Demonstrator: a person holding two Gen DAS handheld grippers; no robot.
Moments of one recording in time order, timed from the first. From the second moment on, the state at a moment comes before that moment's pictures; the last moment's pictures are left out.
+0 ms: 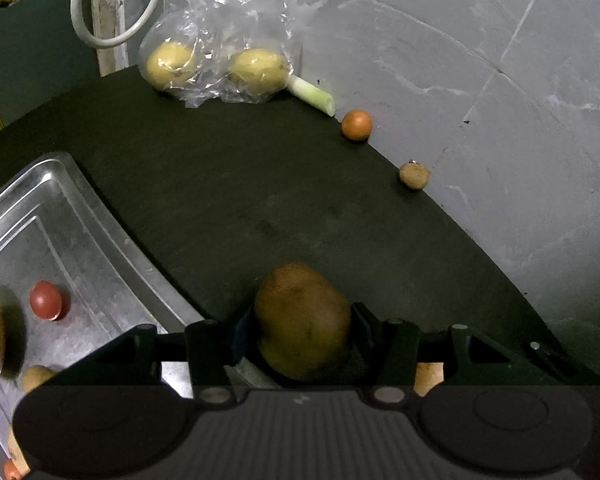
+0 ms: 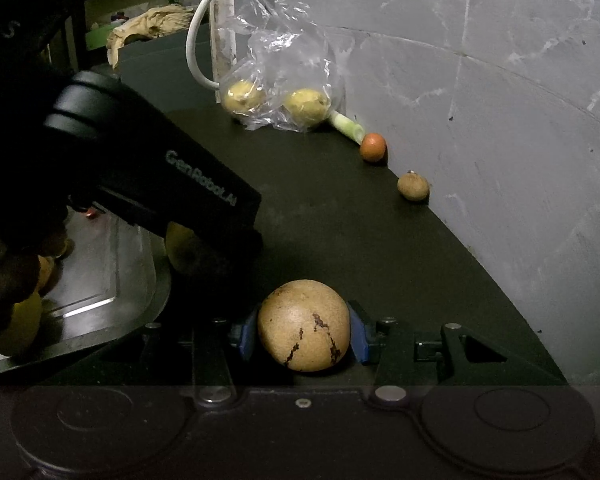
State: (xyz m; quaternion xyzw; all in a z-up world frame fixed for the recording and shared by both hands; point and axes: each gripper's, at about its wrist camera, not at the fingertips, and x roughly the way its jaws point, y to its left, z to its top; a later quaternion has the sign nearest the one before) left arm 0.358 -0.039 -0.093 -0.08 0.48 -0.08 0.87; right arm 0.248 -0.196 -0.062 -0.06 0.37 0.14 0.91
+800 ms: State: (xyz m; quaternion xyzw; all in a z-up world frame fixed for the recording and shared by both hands) left arm 0.291 0.030 -0.035 -0.18 0.39 -0.03 0.90; right arm 0.237 -0.169 -0.032 -0.08 0.34 0.17 0.92
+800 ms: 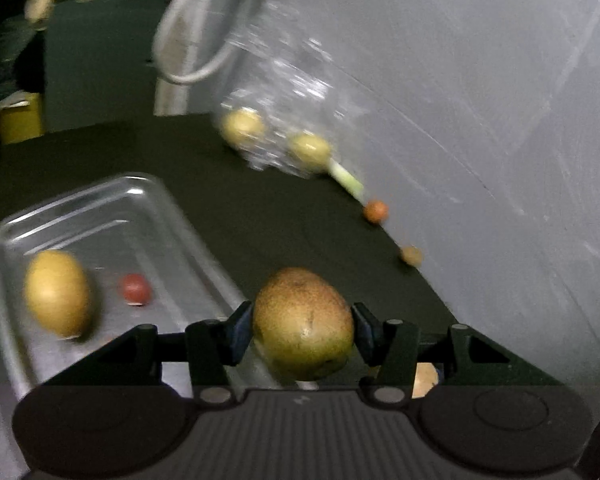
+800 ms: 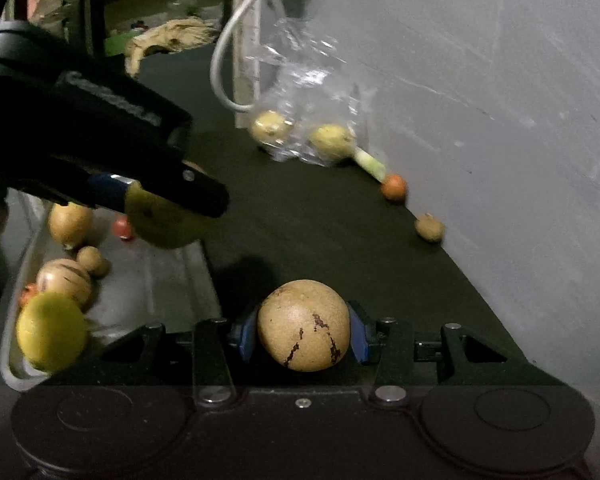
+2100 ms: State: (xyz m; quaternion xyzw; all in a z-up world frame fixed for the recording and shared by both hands) left arm 0.227 0.150 -0.081 -0.24 0.41 0.14 0.87; right arm 0.230 -0.087 -0.051 -0.09 0.37 0.24 0.89
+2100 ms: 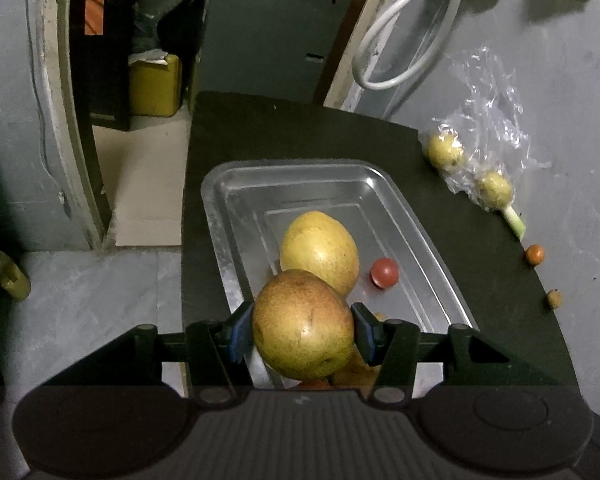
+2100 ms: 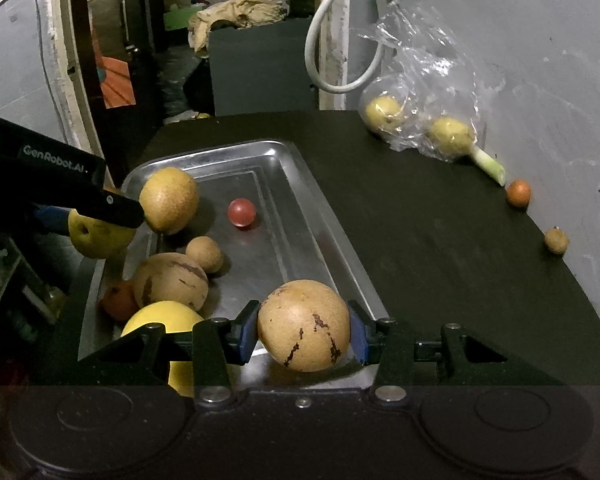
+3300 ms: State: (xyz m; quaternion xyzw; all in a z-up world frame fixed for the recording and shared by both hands) left arm 0.227 0.135 -0.084 -0.23 0.42 0.14 0.87; right arm 0.224 -0.095 -0.053 -0.09 0.38 0.22 0.89
